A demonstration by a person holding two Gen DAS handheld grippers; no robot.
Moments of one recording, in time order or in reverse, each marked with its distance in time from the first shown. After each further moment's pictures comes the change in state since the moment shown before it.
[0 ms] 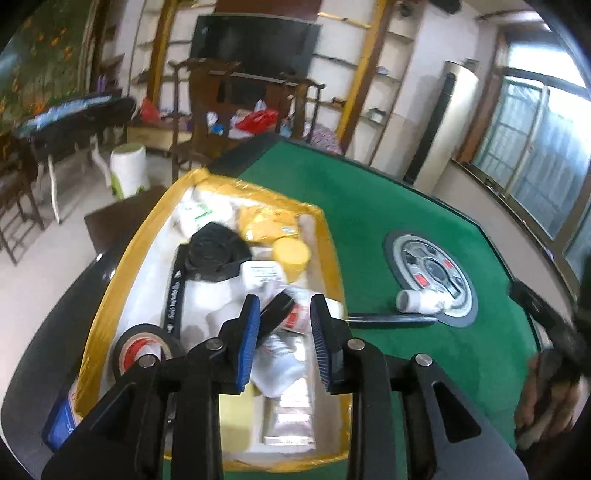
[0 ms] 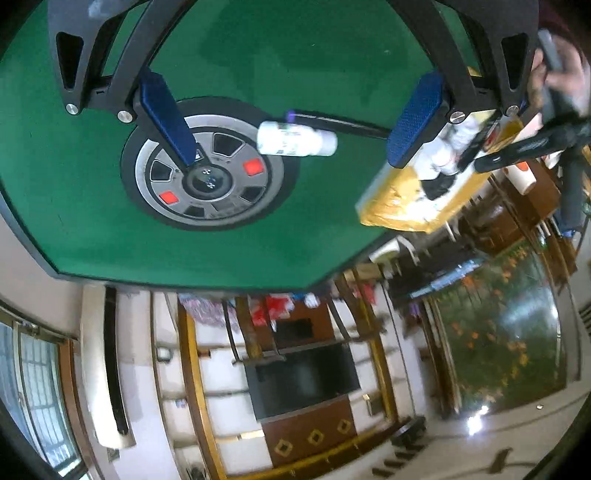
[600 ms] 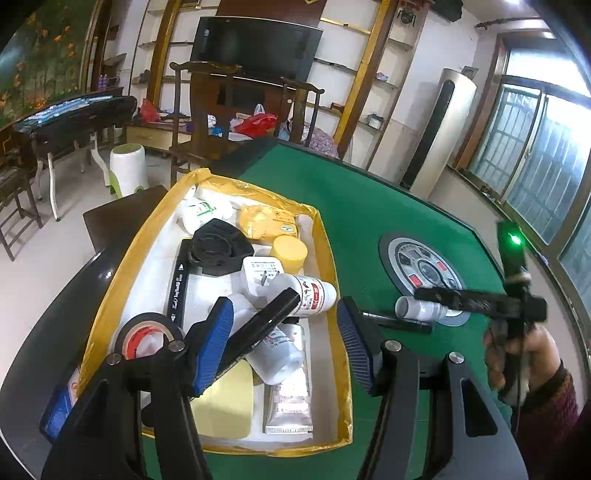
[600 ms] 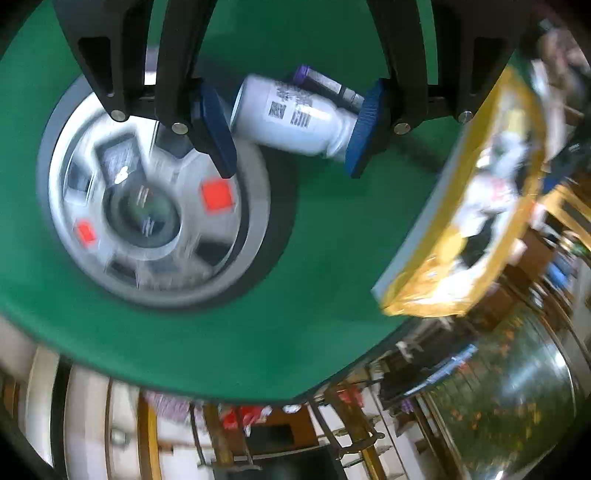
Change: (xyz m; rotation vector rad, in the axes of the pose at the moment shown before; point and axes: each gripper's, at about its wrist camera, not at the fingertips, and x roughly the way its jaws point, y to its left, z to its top) left arm -0.004 0.008 -0.006 -0.036 0.001 -0.023; right arm 0.096 -0.019 -0.014 -0.033 0.407 0.126
